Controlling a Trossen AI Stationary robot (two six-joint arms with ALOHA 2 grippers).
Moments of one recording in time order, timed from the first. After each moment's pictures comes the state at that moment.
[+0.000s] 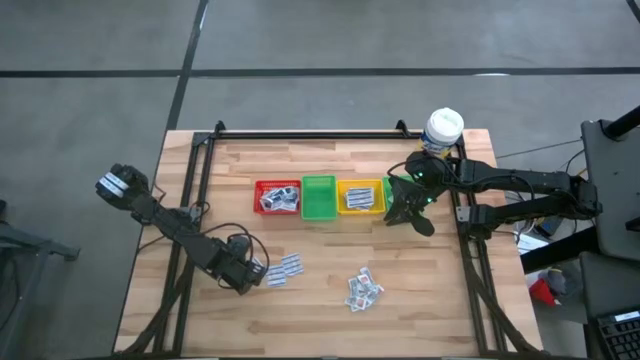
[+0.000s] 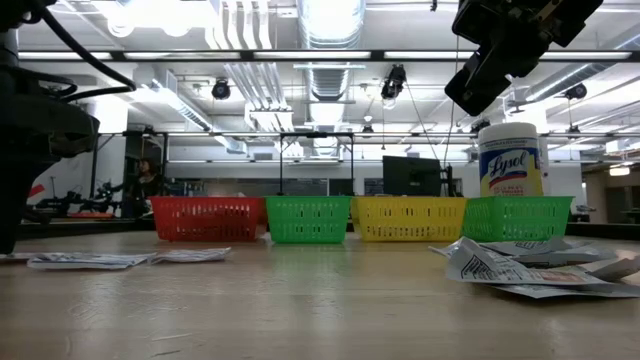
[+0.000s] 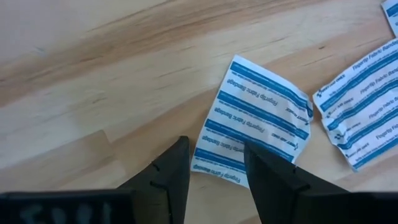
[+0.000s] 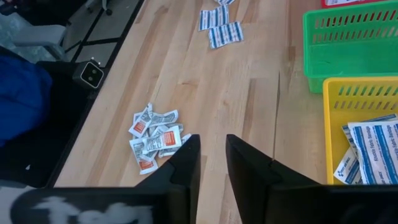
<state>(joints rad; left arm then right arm) -0.63 1.42 0.67 -0.62 -0.12 -1.84 -0.27 1.05 0.77 -0.53 -0.62 -0.09</state>
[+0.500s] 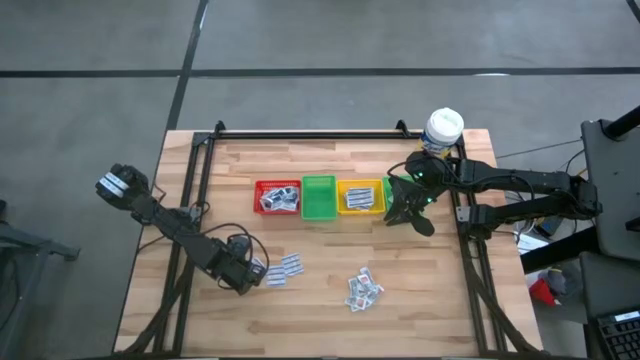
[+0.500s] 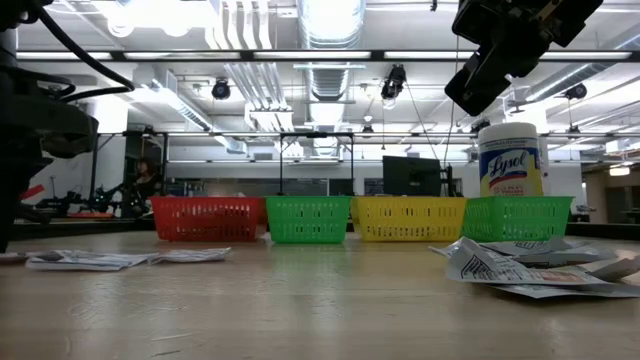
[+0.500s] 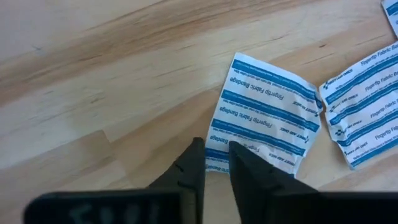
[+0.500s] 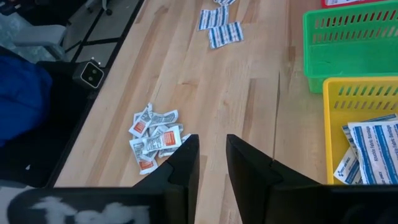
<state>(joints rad) -0.63 1.42 0.67 -0.61 -0.12 -1.84 -0.27 1.05 0.77 -0.53 -0.62 -0.09</state>
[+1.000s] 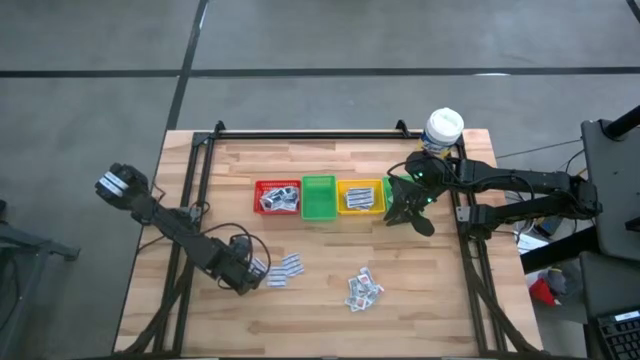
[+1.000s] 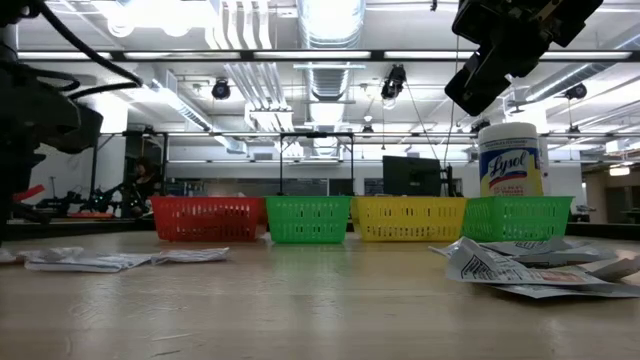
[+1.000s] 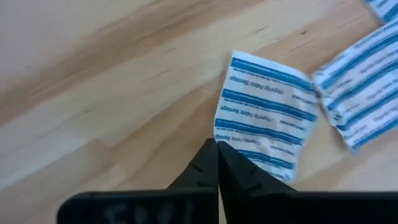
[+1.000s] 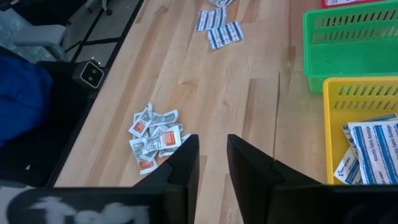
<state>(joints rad) -0.63 1.39 0.68 -0.64 -0.12 -1.72 -0.27 1.05 0.77 -0.53 -0.62 -0.09</state>
